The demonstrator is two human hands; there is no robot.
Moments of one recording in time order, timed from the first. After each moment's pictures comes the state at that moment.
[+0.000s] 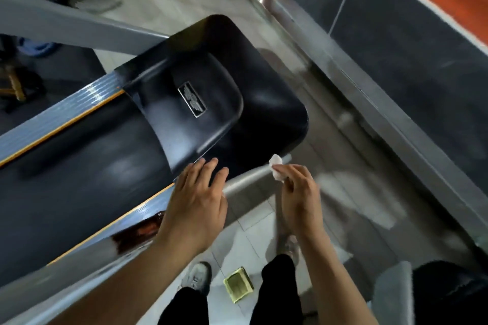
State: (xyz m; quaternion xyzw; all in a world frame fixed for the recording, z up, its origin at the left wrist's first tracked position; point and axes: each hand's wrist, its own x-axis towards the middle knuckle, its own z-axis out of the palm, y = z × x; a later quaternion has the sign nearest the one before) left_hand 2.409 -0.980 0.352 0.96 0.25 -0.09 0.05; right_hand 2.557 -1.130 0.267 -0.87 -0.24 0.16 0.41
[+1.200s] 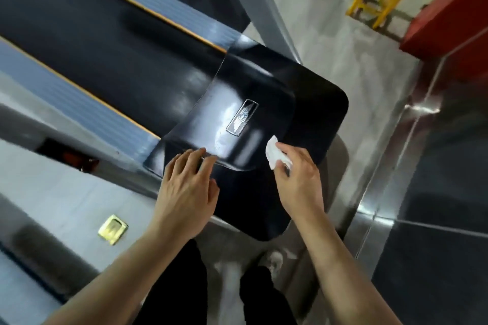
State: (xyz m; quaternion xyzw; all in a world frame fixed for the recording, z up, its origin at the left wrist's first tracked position) left_hand 2.655 -0.925 0.381 0.65 0.75 0.07 0.12; right_hand 2.860 -0.839 0.350 -0.63 -0.66 0.34 0.21
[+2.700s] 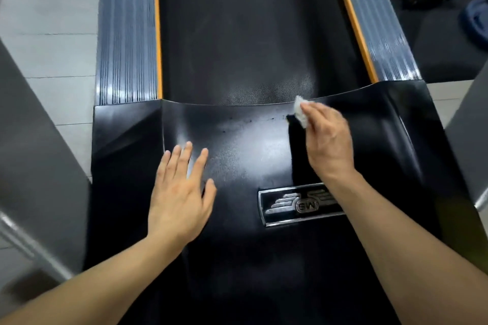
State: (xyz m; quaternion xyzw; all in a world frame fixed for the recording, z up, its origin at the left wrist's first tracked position) left_hand 2.618 -0.768 -0.079 0.22 0.97 0.05 0.11; right_hand 2.624 -0.464 -0.085 -0.16 -0.97 0.14 0.14
